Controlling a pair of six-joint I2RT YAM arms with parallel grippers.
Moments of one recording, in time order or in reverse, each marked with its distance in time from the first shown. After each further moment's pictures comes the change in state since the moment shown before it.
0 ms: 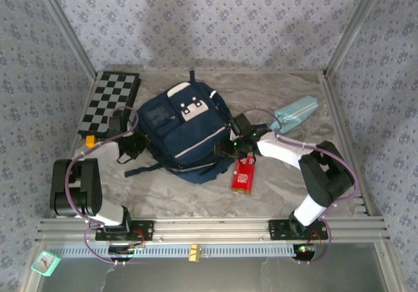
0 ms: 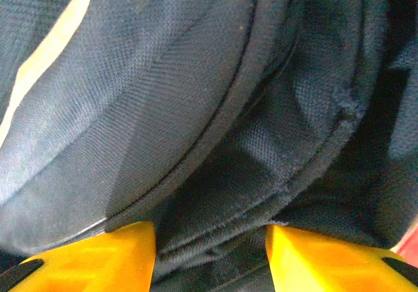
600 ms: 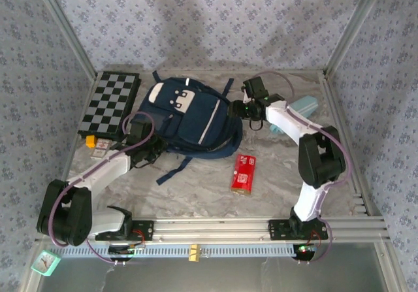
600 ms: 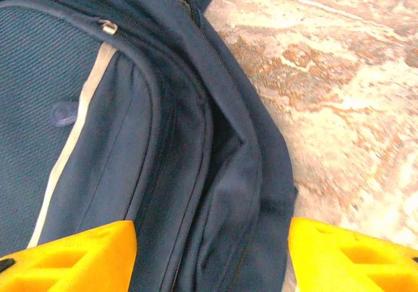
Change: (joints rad) left arm -0.352 -0.191 -0.012 -0.102 -0.222 -0.380; right arm -0.198 0.112 0.401 -0.201 0.178 -0.257
